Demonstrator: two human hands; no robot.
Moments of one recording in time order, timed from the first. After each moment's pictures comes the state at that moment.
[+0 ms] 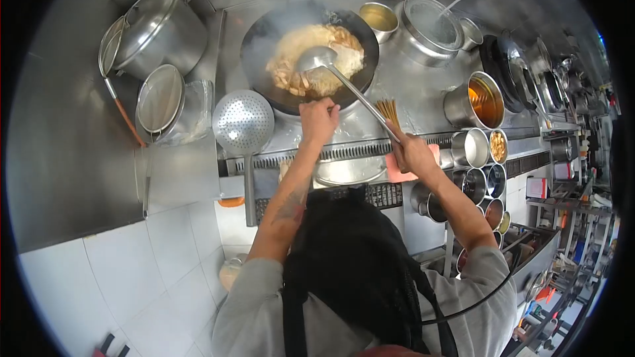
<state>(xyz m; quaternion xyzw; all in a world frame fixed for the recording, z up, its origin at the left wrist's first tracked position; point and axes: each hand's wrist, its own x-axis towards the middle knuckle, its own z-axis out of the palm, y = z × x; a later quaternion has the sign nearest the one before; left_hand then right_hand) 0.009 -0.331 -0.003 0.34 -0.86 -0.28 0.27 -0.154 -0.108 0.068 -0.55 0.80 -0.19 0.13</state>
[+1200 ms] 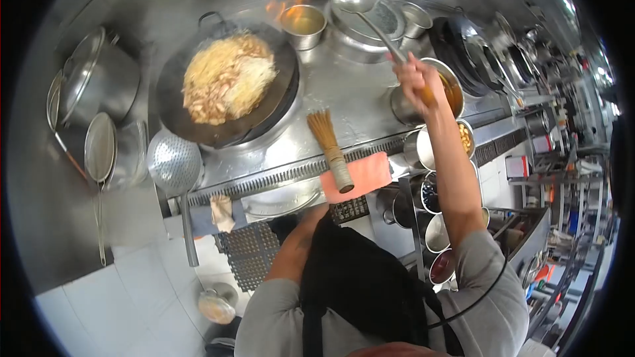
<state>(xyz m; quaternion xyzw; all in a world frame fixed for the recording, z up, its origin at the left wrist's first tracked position) -0.023 -0.064 -0.316 0.24 -0.92 -0.31 0.02 -0.385 -0.092 0.128 0.03 0.21 -0.76 0.61</state>
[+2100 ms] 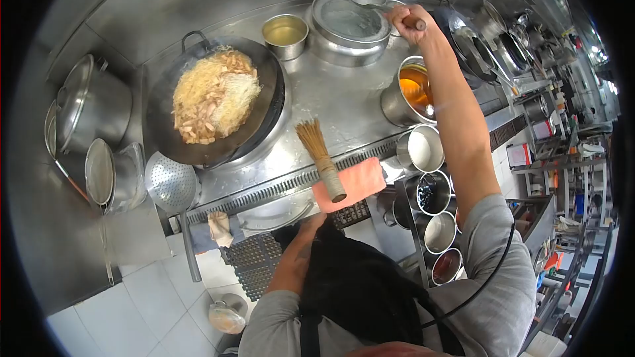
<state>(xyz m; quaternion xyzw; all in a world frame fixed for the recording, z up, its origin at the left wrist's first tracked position) -0.022 -0.072 -0.317 0.21 -0.93 -0.30 -0.01 -0.534 -0.159 0.179 0.14 0.28 -0.78 0.54</state>
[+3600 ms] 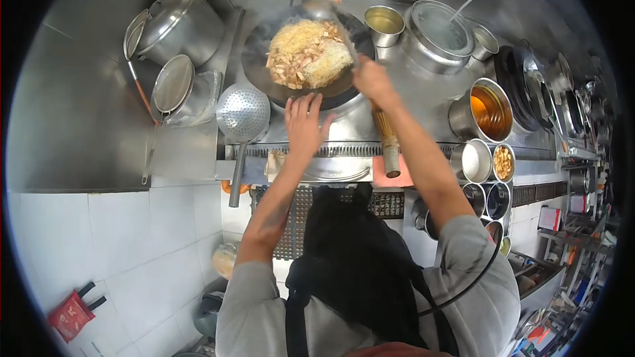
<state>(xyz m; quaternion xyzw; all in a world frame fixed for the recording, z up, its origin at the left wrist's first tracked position) 0.006 -0.266 0.041 0.29 -0.88 -0.02 0.38 -0.212 -0.252 0.075 -0.47 0.80 -0.33 0.15</state>
